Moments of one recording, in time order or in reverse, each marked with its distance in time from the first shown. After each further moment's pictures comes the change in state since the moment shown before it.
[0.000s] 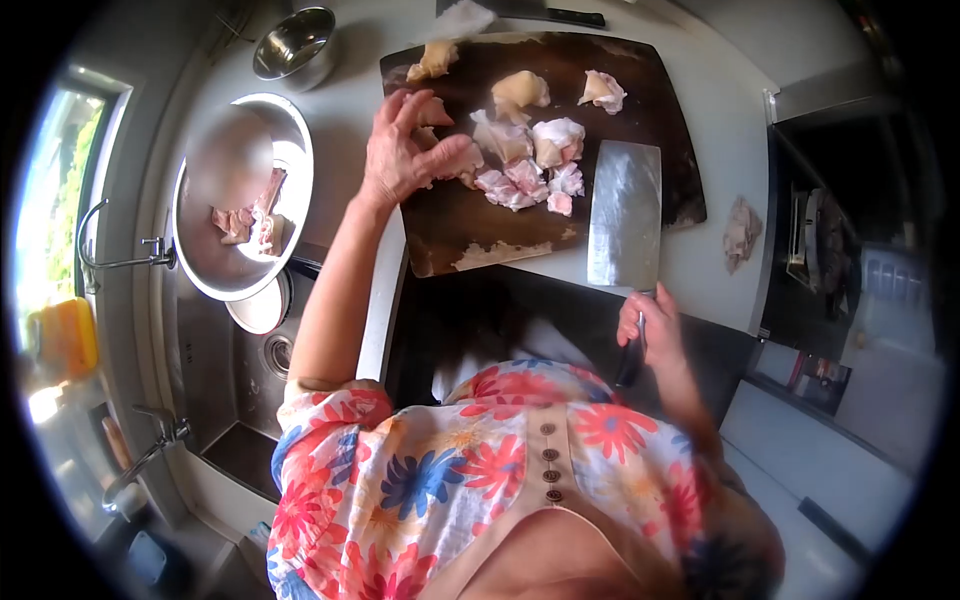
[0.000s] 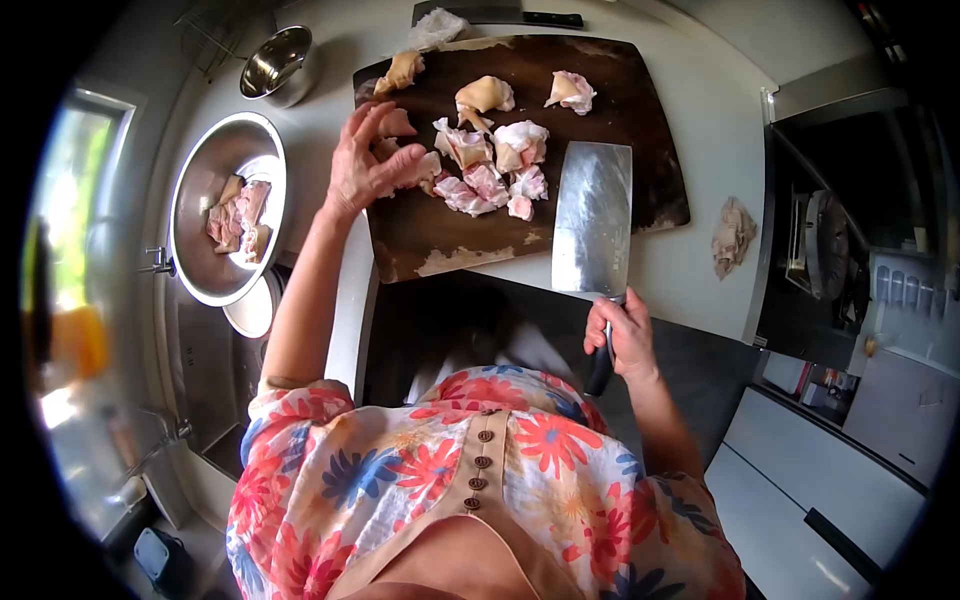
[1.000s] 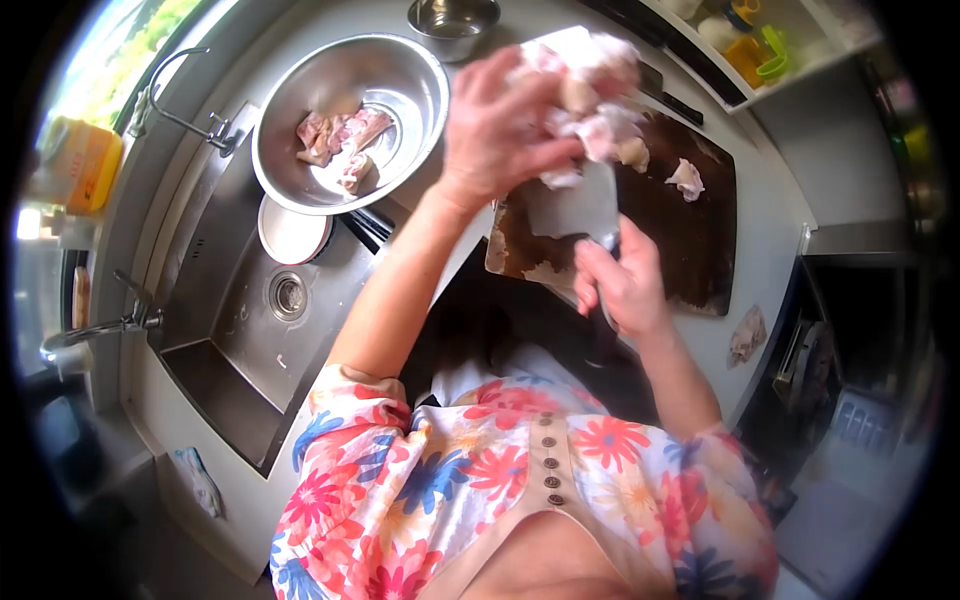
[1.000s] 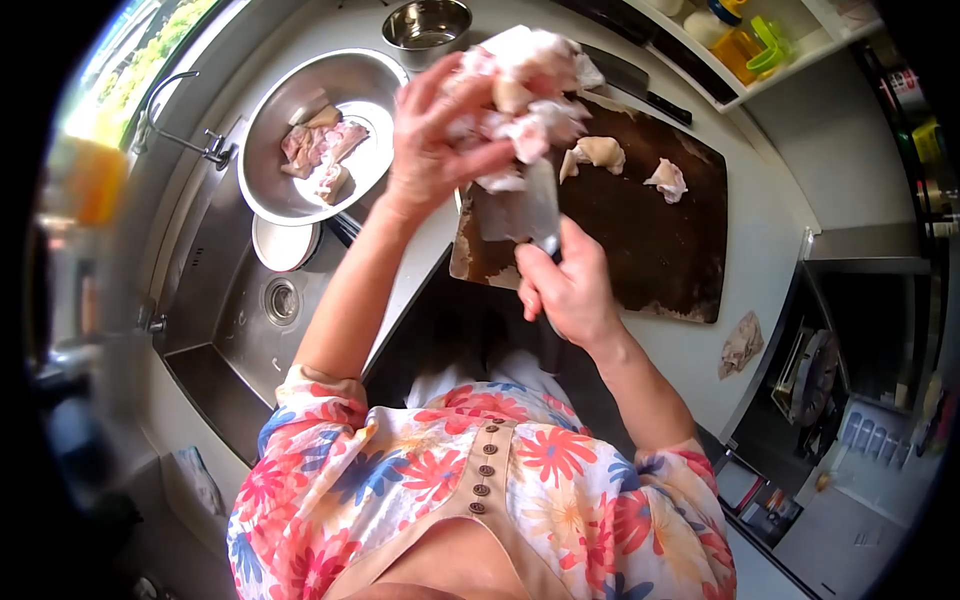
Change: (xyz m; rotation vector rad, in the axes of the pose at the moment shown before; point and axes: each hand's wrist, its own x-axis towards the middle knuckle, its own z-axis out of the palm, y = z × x) left_hand -0.074 -0.006 -0.159 -0.004 0.523 0.270; right_hand -0.024 0.030 0.293 -0.524 -0.448 -0.232
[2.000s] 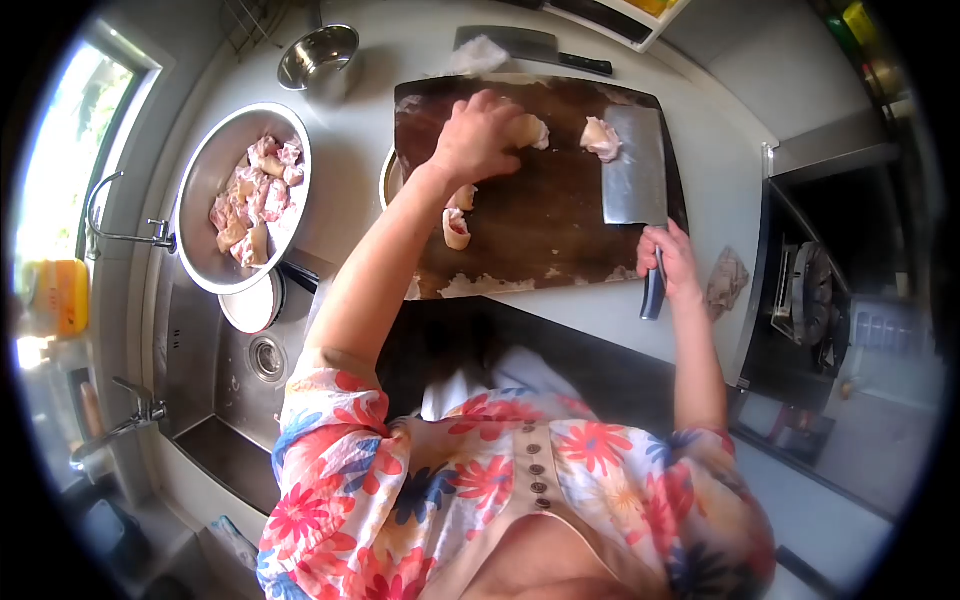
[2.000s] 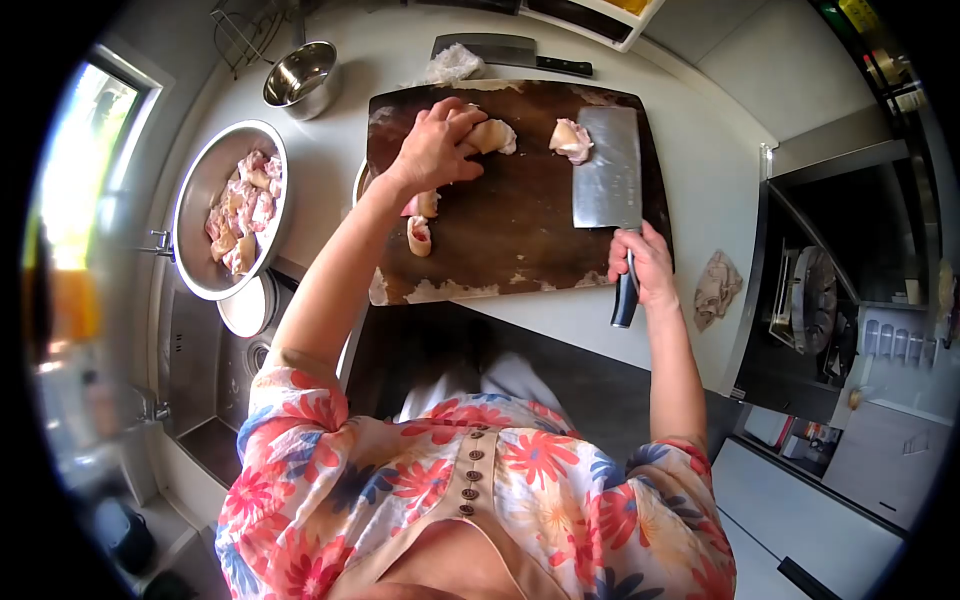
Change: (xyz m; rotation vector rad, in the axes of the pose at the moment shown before) left_hand 0.049 0.062 0.211 0.134 -0.804 -0.095; right_hand -0.047 0.018 -0.320 0.263 0.390 0.093
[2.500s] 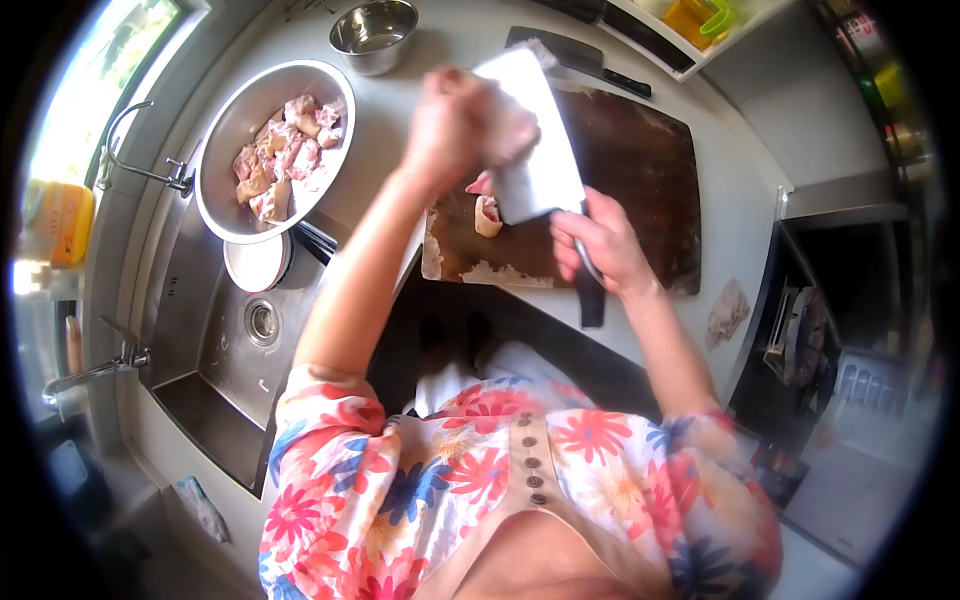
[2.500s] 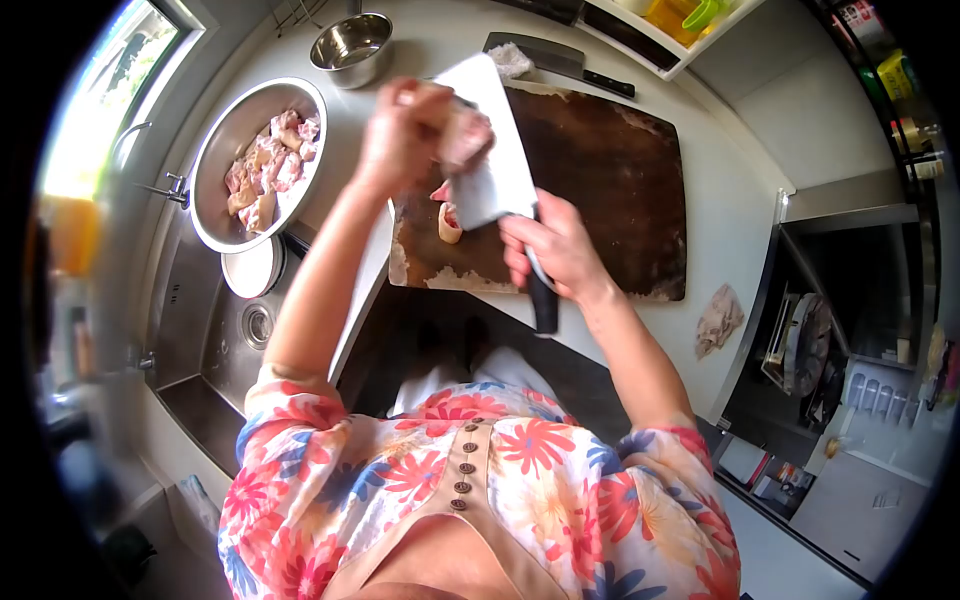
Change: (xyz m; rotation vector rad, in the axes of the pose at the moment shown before) left_hand -0.123 -0.083 -0.059 -0.165 0.447 -0.209; right_hand -0.030 0.040 0.237 -0.165 -0.434 0.070
